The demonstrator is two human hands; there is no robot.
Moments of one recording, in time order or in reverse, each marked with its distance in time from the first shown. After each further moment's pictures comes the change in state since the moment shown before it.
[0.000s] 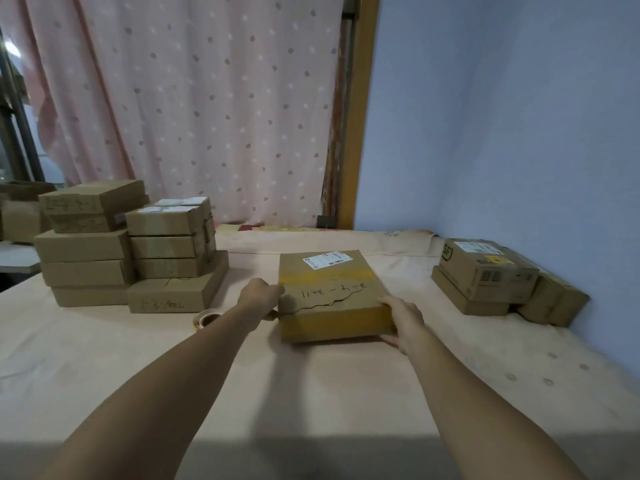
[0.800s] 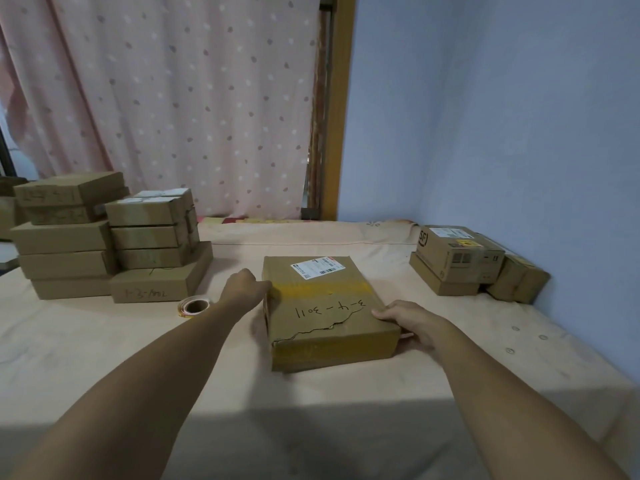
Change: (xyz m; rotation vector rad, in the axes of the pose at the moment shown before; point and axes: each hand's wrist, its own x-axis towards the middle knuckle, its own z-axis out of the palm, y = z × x) left_hand -0.024 -0.008 0.005 0.270 0.069 0.117; right_hand -0.028 0.004 -0.074 -0.479 -0.241 0.043
